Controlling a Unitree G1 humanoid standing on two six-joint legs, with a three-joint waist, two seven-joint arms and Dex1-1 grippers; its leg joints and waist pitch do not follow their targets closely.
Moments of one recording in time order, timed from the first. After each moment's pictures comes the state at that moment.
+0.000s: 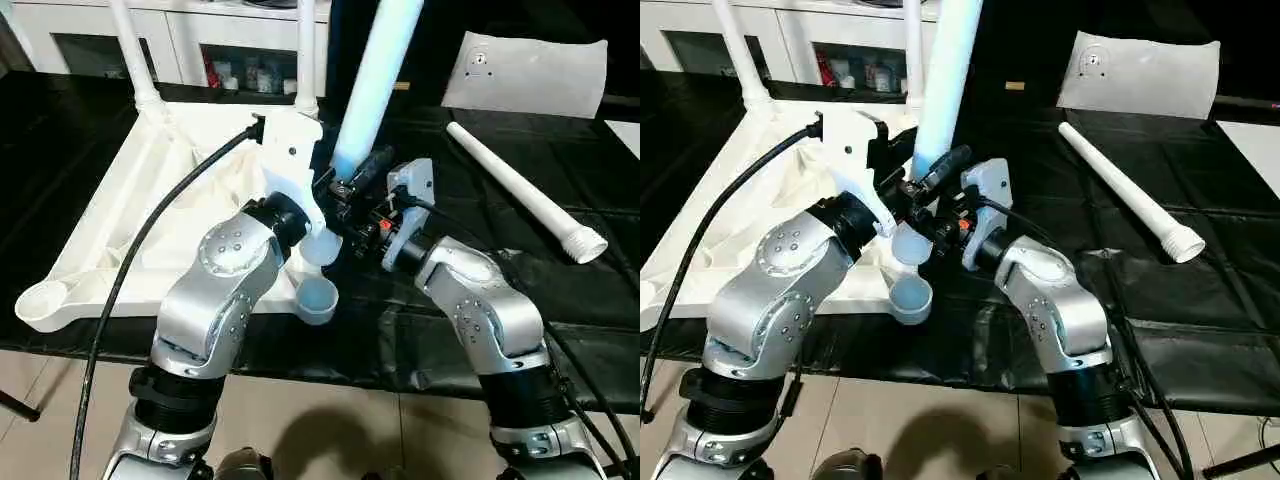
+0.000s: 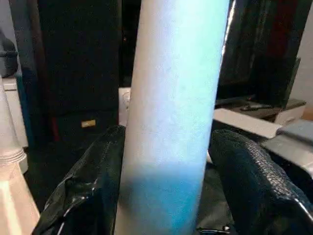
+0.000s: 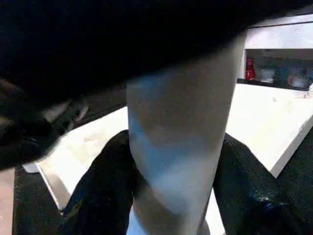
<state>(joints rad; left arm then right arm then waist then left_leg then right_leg) -0.51 0.08 -0.17 -0.24 -0.25 0.51 -0.27 -0.46 -0.10 0.10 0.03 0.36 0.43 0.58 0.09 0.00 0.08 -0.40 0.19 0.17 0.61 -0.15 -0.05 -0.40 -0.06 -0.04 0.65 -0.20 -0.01</state>
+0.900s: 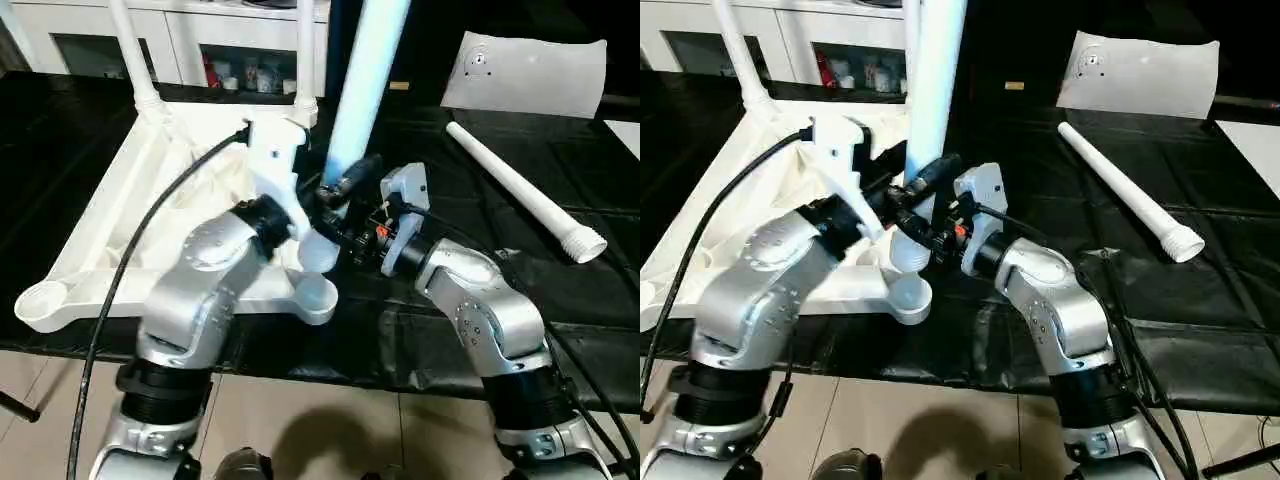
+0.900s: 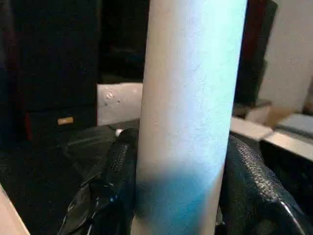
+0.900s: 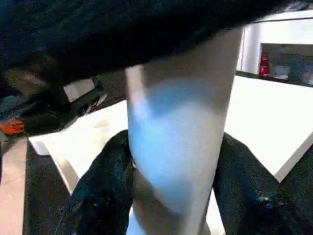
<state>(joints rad) -0.52 0.15 -0.10 -0.18 -0.36 0.50 -0.48 -0.45 -0.14 0.13 0.02 0.36 0.43 0.64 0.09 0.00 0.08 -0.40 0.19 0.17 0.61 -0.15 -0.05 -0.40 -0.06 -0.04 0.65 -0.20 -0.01</state>
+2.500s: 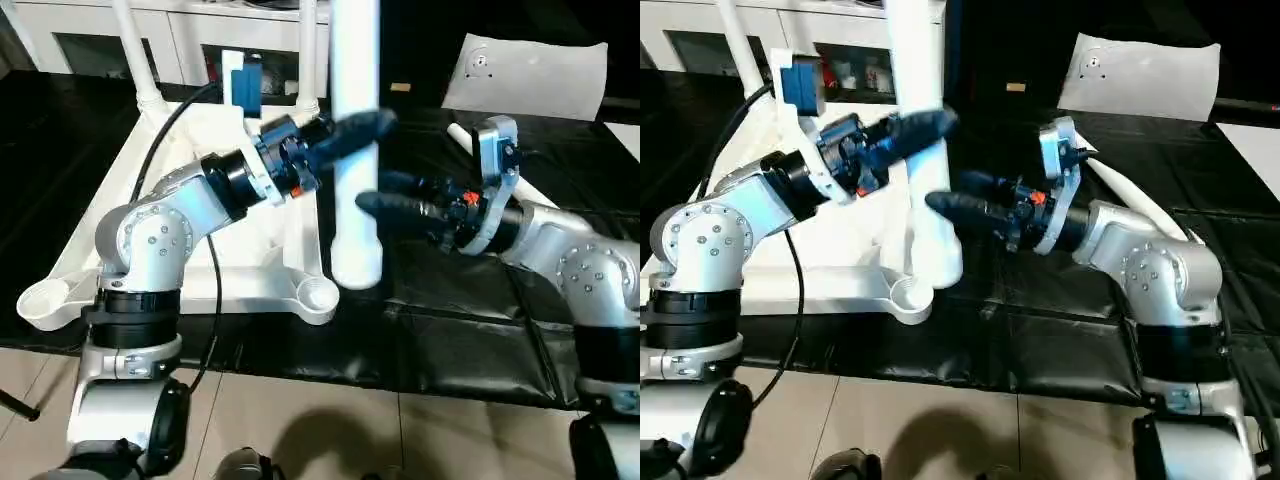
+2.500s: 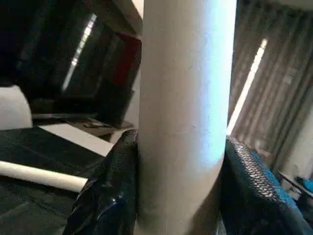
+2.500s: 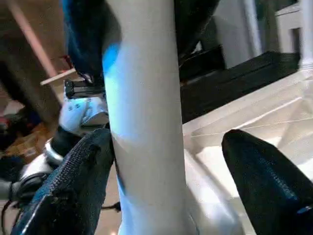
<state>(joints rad) -0.76 0.22 0.09 0.03 -0.83 0.82 -0.86 -0.62 -0.44 -0.04 0.04 0.78 0.85 1.06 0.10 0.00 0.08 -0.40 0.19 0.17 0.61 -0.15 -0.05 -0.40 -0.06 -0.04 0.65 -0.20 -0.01</state>
